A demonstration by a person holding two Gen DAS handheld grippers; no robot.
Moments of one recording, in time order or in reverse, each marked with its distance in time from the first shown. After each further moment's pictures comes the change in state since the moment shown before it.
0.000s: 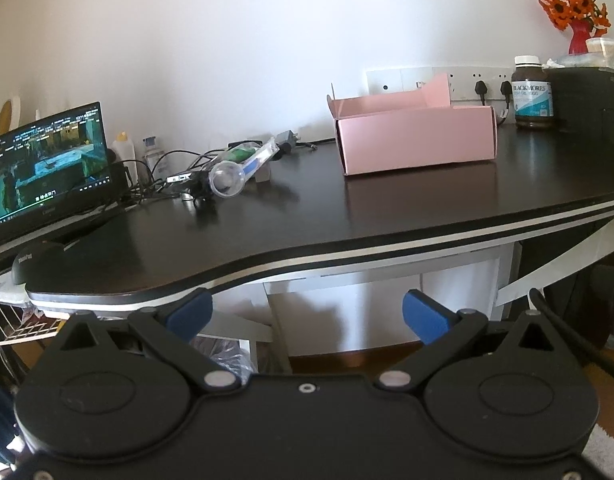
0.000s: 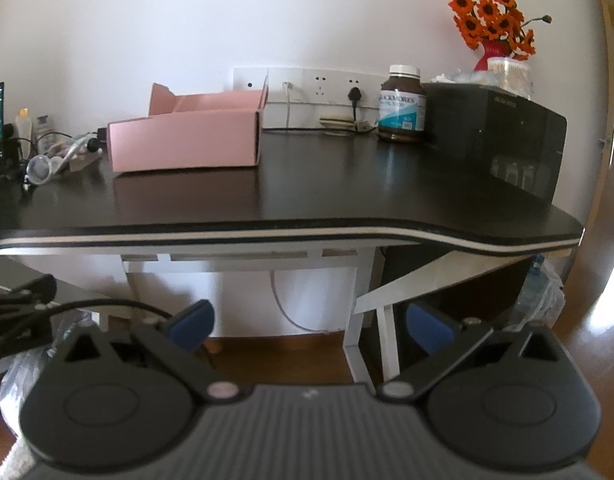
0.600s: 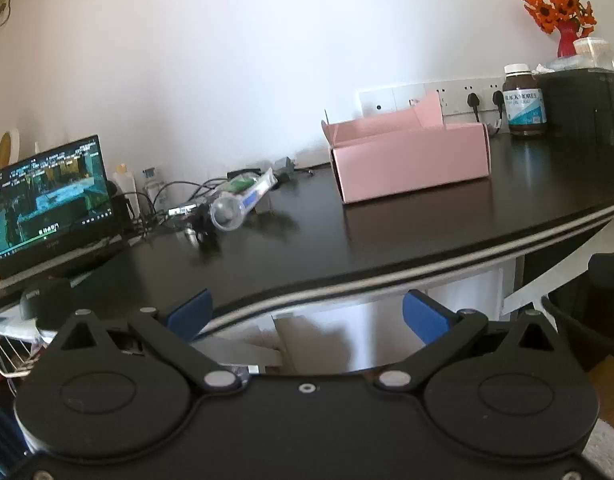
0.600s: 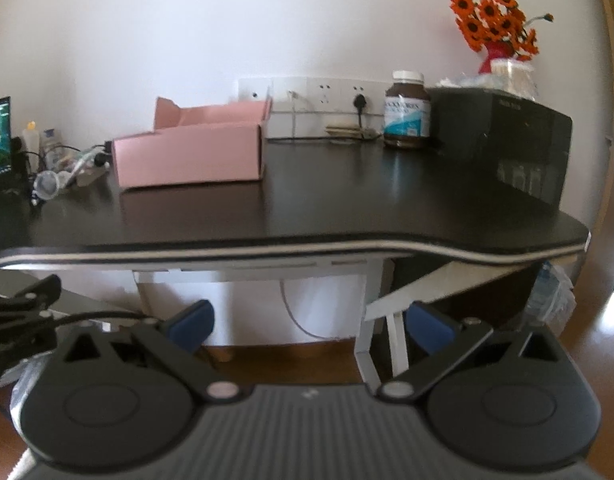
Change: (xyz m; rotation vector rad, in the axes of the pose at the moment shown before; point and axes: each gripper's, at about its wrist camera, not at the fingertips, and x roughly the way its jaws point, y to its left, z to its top) left arm -0.007 0.001 0.013 0.056 -0.069 0.008; right arm -0.002 -0.008 0.010 0.004 -0.029 0.058
